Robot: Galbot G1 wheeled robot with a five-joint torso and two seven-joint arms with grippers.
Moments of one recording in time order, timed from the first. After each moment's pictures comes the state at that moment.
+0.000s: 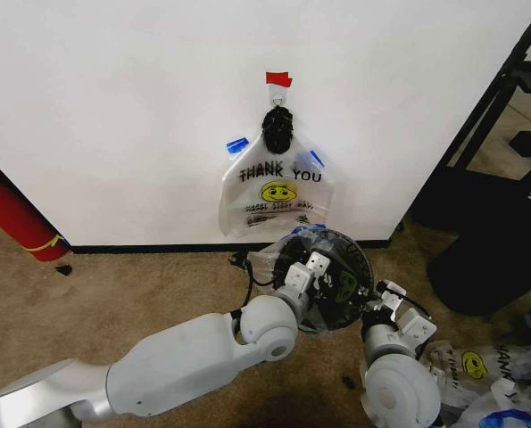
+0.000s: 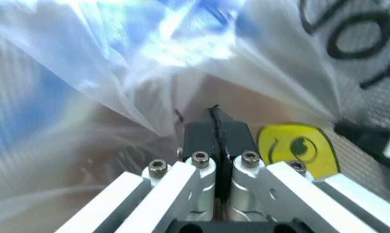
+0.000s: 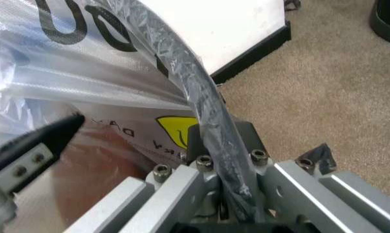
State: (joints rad) left arm 0.47 -1.14 0.64 -1.90 -0.93 0.41 -0.67; right arm -1.44 1.41 0.34 2.23 0.70 -0.33 0.69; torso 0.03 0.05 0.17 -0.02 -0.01
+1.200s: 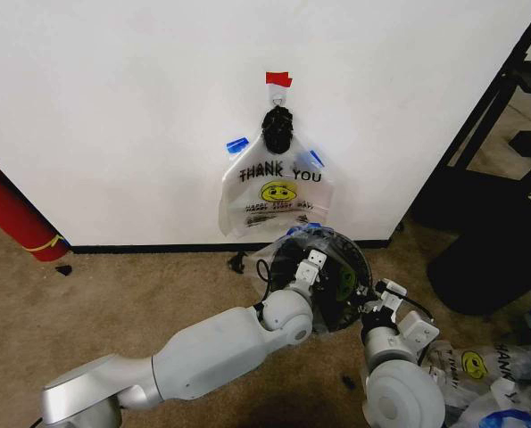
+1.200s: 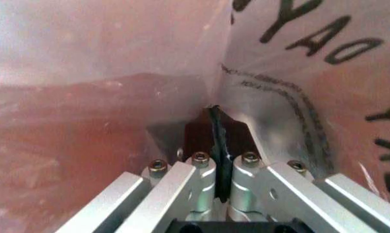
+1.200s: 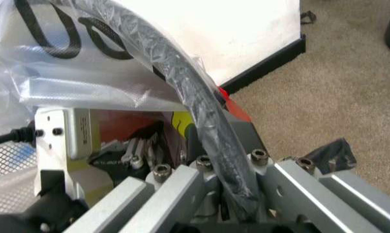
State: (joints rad) left arm 0.44 -1.31 0.67 -1.54 -0.85 0.37 -0.67; right arm -1.48 1.41 0.32 2.28 0.65 -0.33 0.65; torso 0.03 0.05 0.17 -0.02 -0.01
